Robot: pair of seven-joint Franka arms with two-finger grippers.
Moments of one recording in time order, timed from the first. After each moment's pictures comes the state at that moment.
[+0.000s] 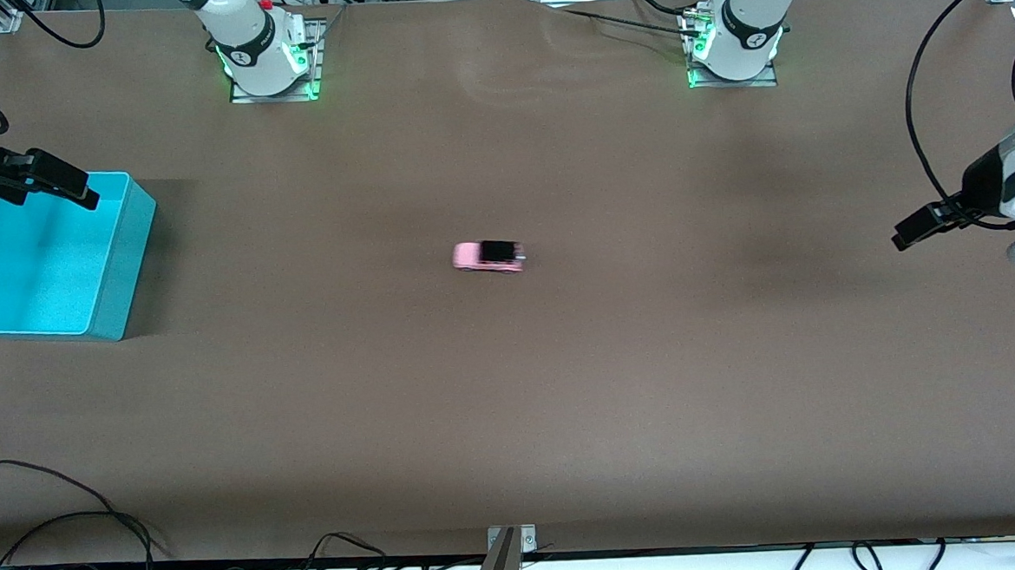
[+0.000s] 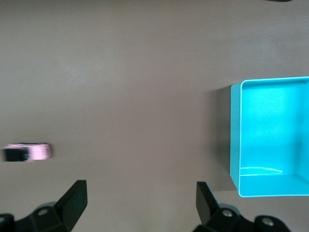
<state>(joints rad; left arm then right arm) 0.09 0.09 -0.05 -1.71 0.01 1.82 -0.23 0.01 0.00 -0.02 -1.59 0.04 1.57 0.11</state>
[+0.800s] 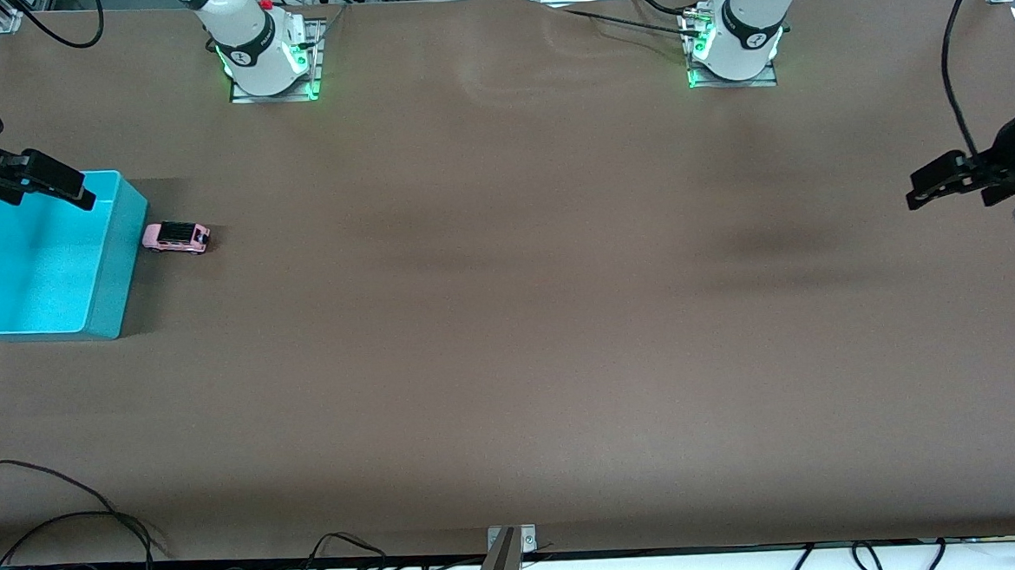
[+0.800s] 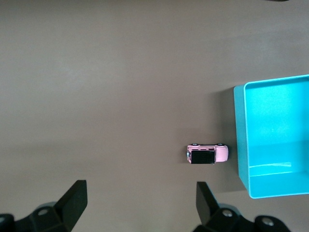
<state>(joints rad) 0.08 0.11 -0.03 -1.50 -0.01 1.57 0.03 0.00 0.00 -0.03 -1.59 0.04 1.57 0.11</state>
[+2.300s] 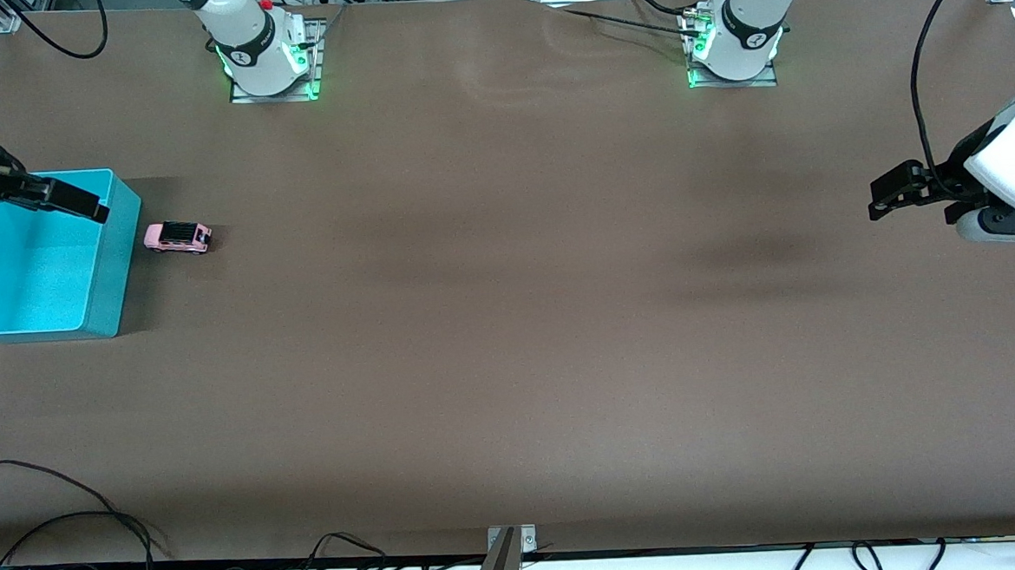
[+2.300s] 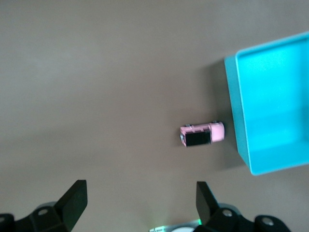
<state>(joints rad) 0.07 0.15 -0.10 -1.47 -0.01 1.59 0.05 0.00 0.07 -0.04 -1.60 0.02 1.52 0.23</state>
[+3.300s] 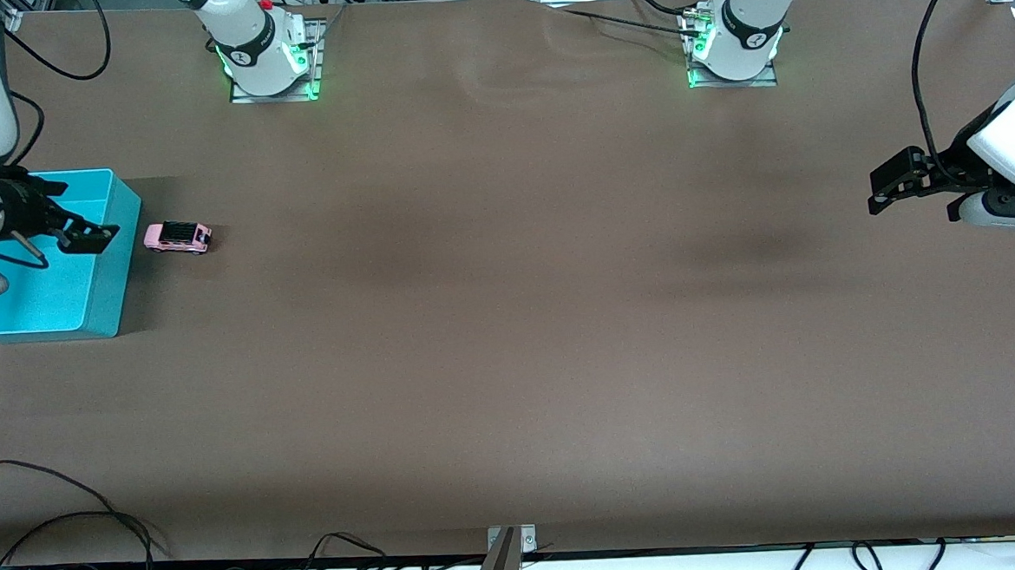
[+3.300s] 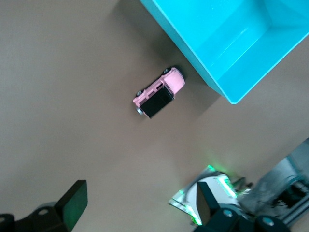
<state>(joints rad) 0.09 0.14 -0.15 -1.45 -0.01 1.59 0.06 -0.01 0.21 -0.12 -1.65 -0.02 1.45 0.70</state>
